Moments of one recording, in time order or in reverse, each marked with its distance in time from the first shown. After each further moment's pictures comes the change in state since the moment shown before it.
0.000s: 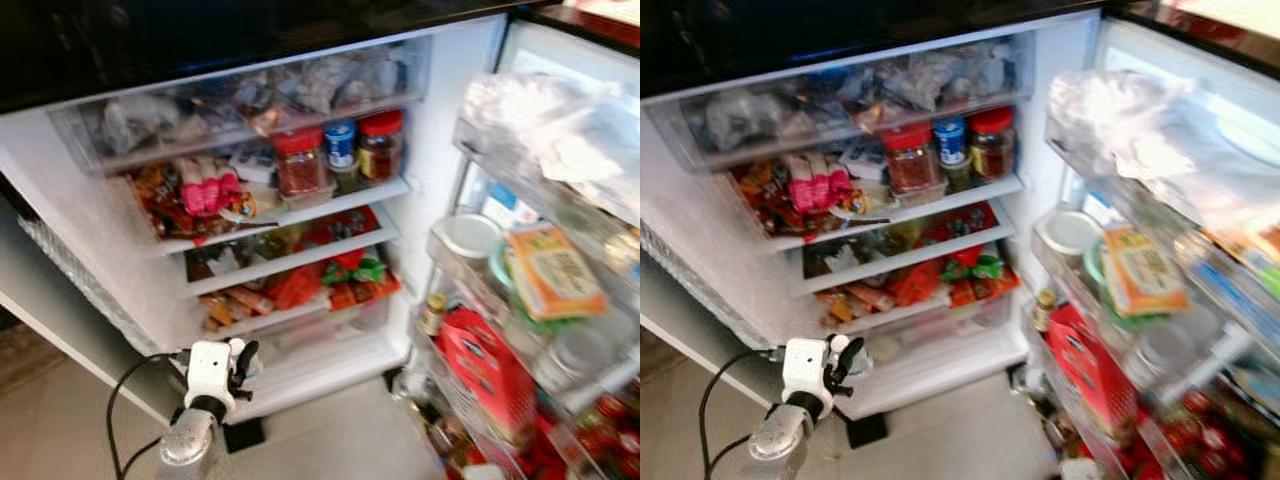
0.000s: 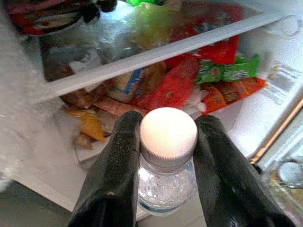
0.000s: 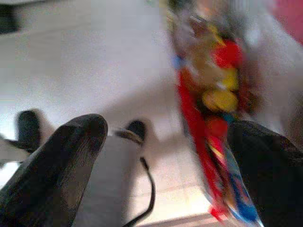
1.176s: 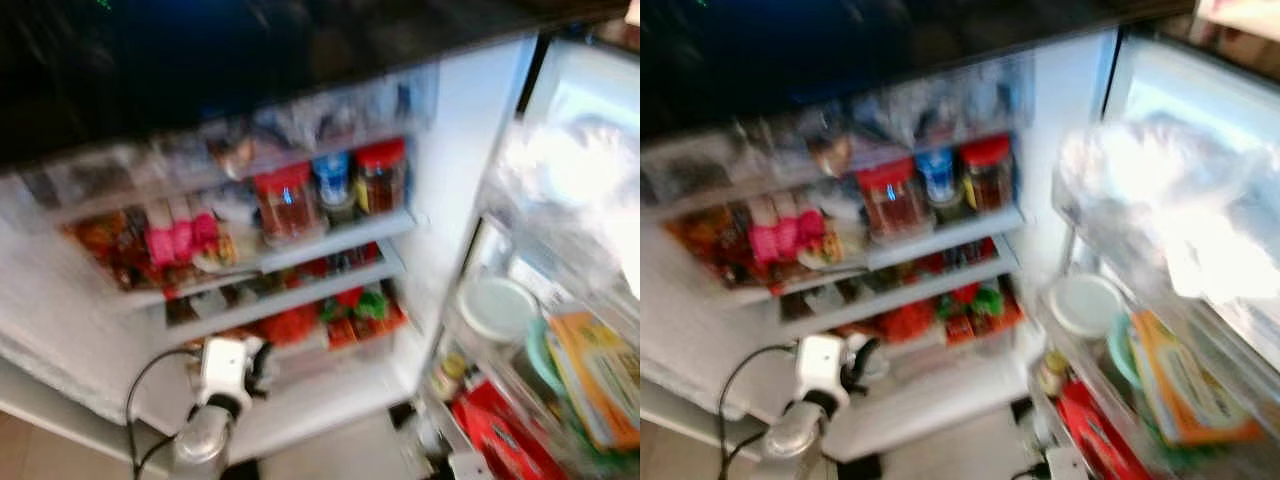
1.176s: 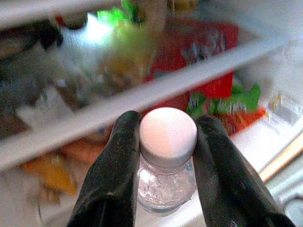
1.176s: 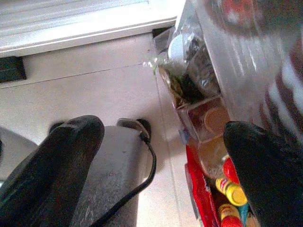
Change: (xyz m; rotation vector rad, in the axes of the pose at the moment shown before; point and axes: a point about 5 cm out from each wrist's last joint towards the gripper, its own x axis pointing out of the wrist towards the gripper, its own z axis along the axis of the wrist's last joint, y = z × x) left arm 0.005 -0.023 0.007 -0.020 -0.013 -0.053; right arm 0.001 0.005 0.006 -0.012 -0.019 0.039
